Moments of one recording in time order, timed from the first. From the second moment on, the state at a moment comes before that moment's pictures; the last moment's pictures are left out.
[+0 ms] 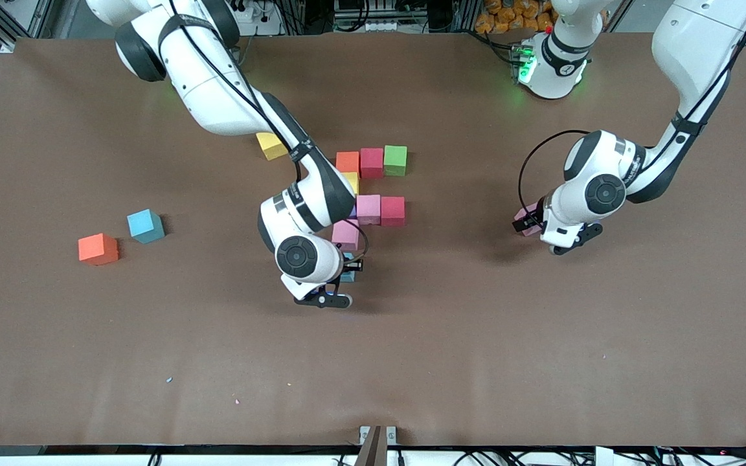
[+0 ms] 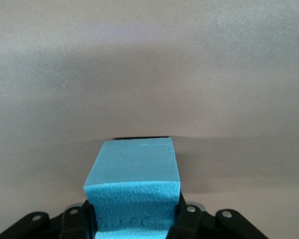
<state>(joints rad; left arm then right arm) 0.44 0.44 -0.67 -2.23 0.29 2.30 -0.92 0.61 0.98 -0.06 -1.10 0.27 1.94 0.54</state>
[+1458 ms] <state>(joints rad) 0.44 0.49 -0.67 -2.12 0.29 2.21 -0.93 0.64 0.99 -0.06 -1.10 0.26 1.89 0.58</state>
